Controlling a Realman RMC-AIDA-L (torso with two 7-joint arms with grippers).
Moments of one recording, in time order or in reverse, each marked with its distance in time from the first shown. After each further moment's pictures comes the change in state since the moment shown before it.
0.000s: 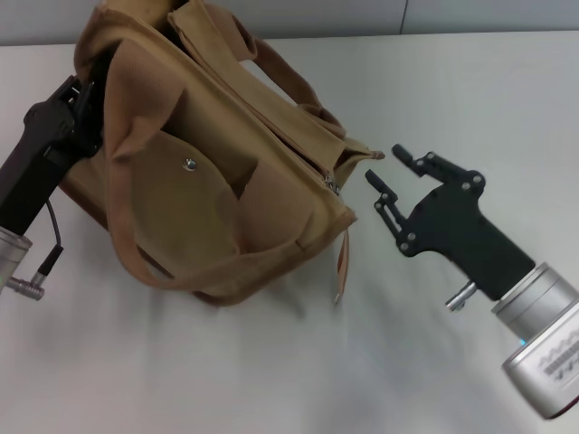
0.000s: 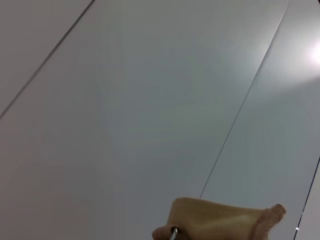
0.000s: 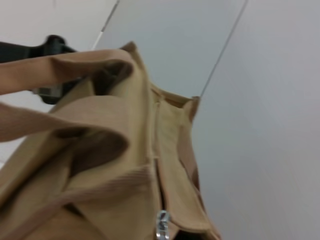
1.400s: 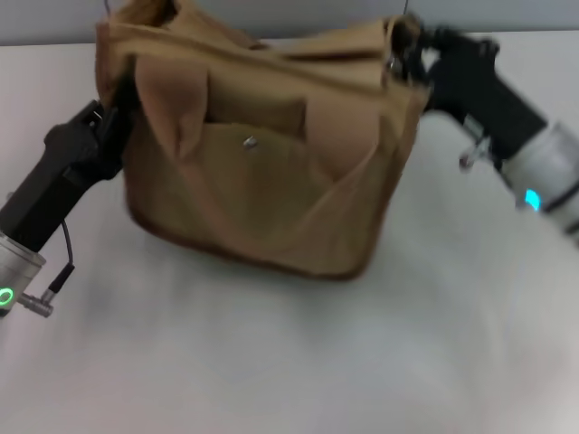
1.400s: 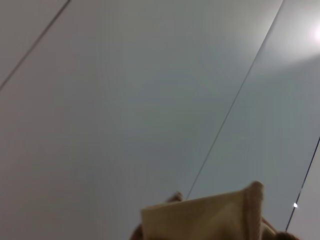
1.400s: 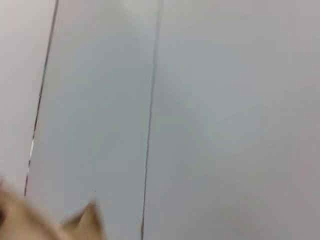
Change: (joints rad) left arm 0.012 -0.003 0.054 -0.002 0.007 -0.040 0.008; right arm 0.249 -0.007 0.136 -0.206 -0.007 -0.022 0.678
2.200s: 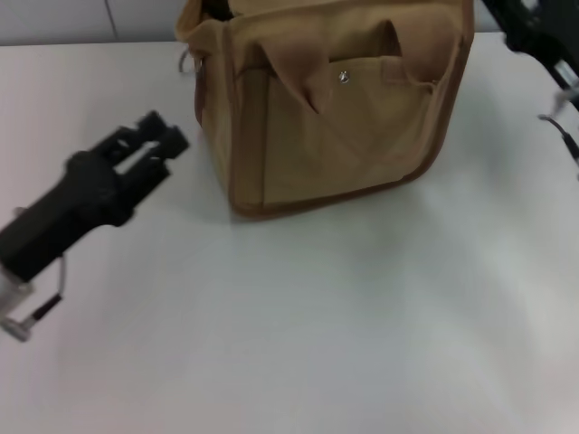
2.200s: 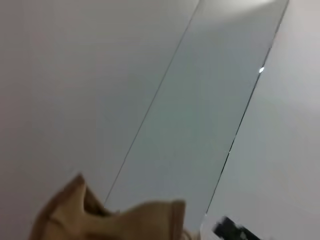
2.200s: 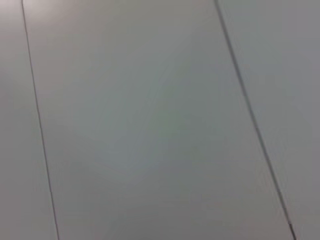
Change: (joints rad) left arm 0.066 0.015 0.236 0.174 -0.003 0.047 -0.107; right arm -0.014 0.000 0.019 -0.177 0.152 -0.017 0.374
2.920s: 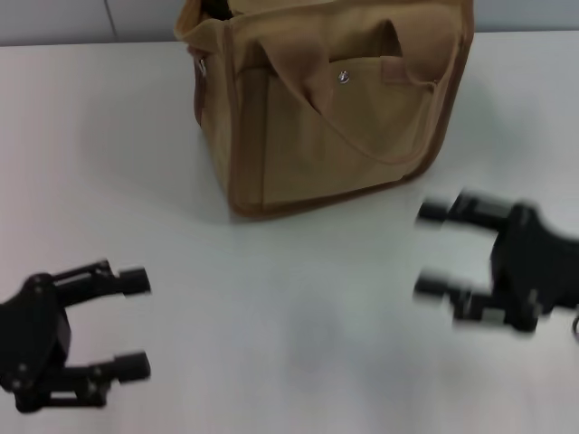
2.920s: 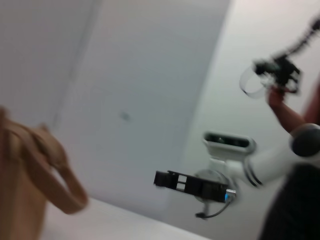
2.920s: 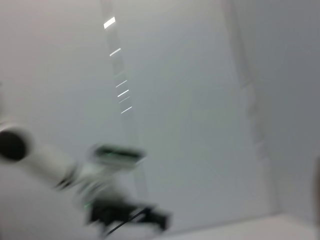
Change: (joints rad) left arm 0.104 0.188 0.249 0.281 0.242 0.272 -0.104; right arm -0.217 -0.030 -0.825 -0.351 -0.050 -0.510 0.230
